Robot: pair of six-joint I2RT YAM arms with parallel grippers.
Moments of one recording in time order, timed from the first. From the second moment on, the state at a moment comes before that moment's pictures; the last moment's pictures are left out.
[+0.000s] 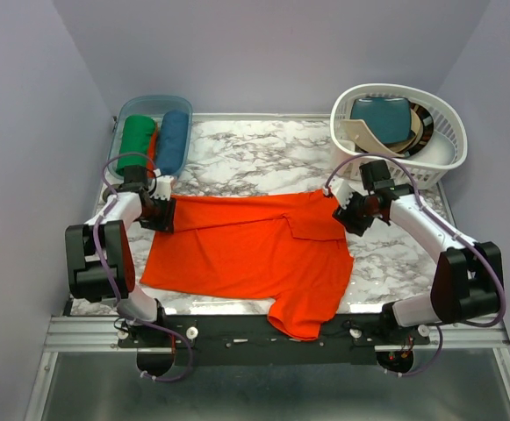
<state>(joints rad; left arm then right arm) 0.13 1.57 0.92 -0.57 0.28 0.31 0.21 1.41 0.94 -0.67 -0.23 -0.83</state>
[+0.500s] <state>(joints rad) 0.15 1.60 0.99 -0.62 0.29 0.33 0.21 1.46 0.96 -0.68 -0.23 -0.86</state>
